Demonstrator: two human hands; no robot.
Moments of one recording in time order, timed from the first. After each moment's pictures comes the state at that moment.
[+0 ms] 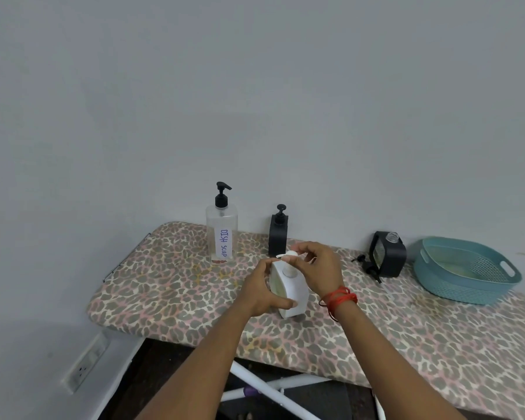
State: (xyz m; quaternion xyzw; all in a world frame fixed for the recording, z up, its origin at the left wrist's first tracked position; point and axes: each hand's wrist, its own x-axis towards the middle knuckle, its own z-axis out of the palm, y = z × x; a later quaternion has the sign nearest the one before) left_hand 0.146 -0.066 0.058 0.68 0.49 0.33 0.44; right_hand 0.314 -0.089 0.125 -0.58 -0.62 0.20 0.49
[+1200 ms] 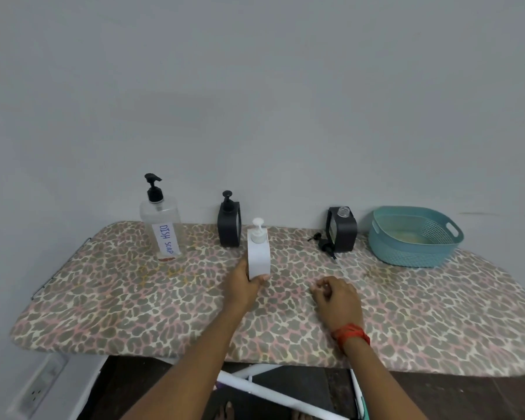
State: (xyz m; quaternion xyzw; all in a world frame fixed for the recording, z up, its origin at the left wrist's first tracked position) left_hand 0.243 -0.066 0.027 0.61 0.55 0.39 0.42; right_hand 0.454 -0.148 -0.003 -0.78 -0.51 0.10 0.34
